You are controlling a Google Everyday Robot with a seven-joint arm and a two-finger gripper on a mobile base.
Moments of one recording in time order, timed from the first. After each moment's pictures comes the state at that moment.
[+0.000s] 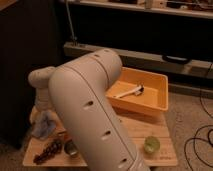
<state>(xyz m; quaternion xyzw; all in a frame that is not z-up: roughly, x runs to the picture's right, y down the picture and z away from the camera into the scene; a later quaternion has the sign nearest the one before) -0.335 0.151 0.780 -0.45 0.13 0.47 0.74</state>
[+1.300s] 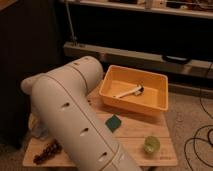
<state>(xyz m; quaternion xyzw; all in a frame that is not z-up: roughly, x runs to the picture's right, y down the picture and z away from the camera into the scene) -0.360 0.187 0.815 -0.45 0.17 0.42 0.77</state>
